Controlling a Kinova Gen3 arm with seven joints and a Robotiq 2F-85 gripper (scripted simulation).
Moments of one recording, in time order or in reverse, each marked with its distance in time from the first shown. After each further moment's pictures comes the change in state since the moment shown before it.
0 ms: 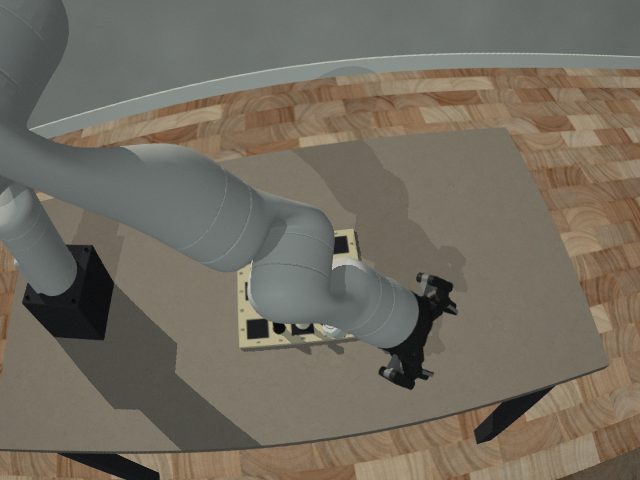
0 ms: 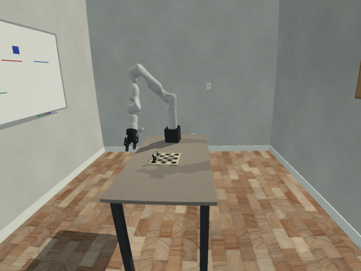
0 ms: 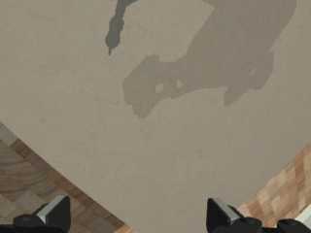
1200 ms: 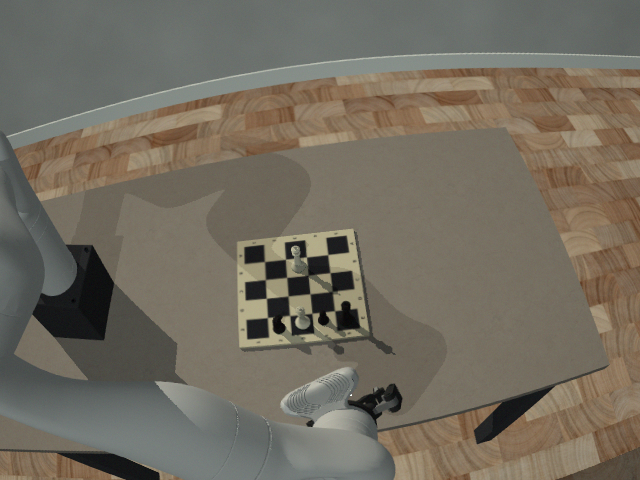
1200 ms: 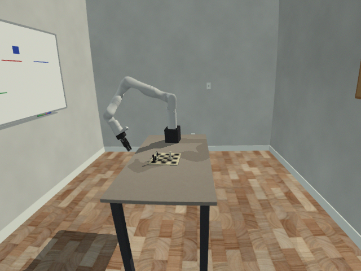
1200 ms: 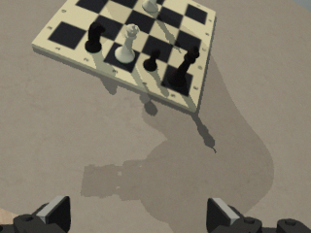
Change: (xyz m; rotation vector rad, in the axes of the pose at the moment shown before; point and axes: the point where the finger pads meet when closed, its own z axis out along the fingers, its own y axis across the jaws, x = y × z) arm 0.076 -0.131 -0.032 0.131 0.665 0.733
